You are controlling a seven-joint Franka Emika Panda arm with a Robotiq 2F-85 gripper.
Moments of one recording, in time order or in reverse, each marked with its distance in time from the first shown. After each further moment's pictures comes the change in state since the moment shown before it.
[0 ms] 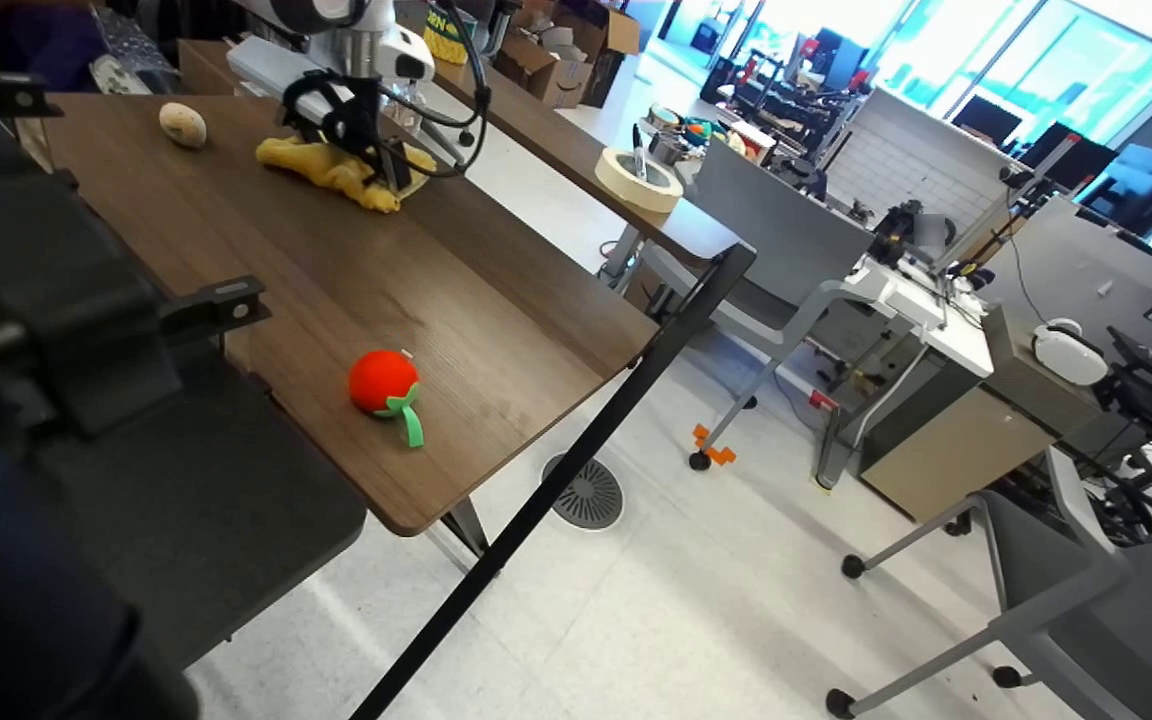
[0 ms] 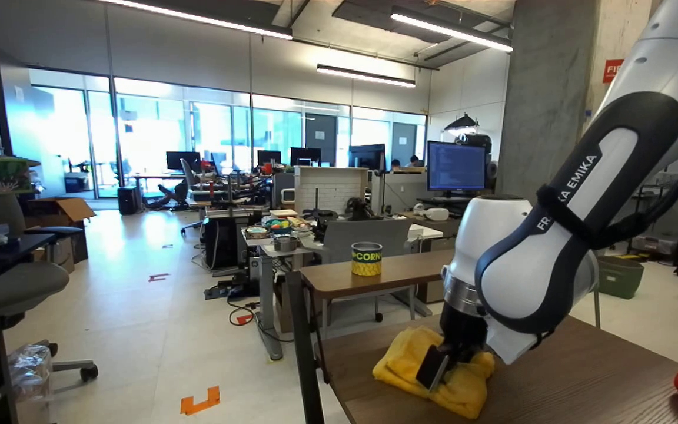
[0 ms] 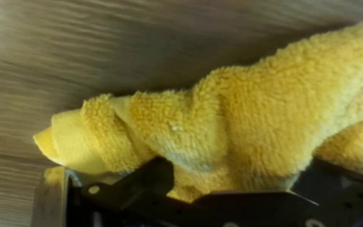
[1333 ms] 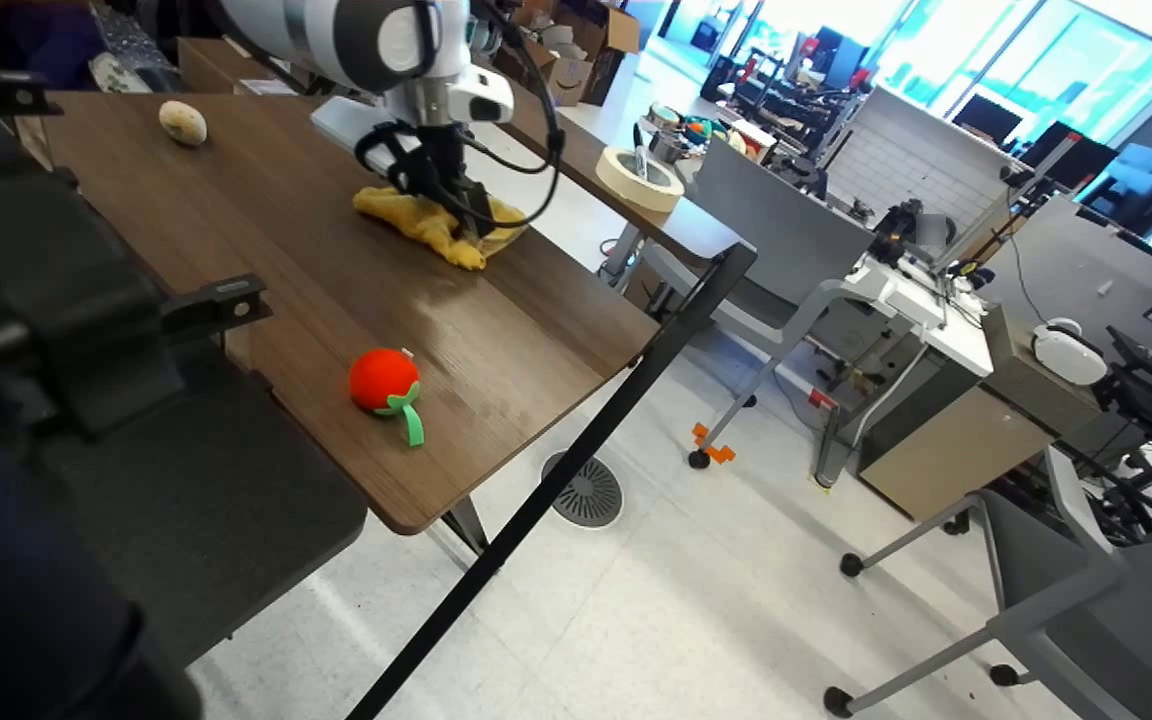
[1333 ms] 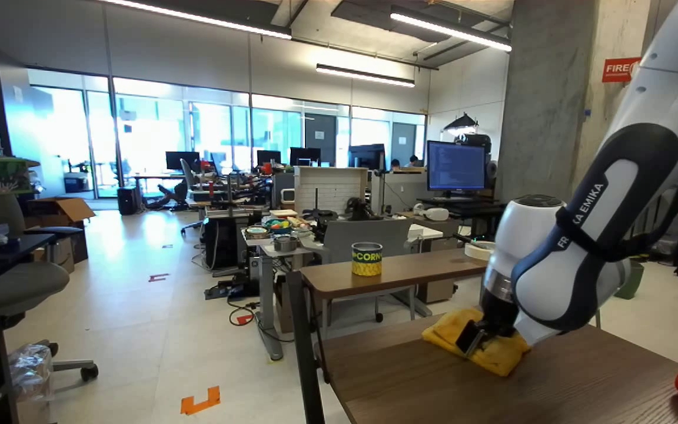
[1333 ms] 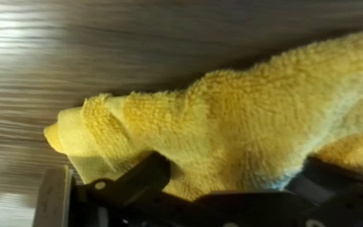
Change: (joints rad) arm 0.020 0.031 -0.221 0.001 0.042 0.130 0.147
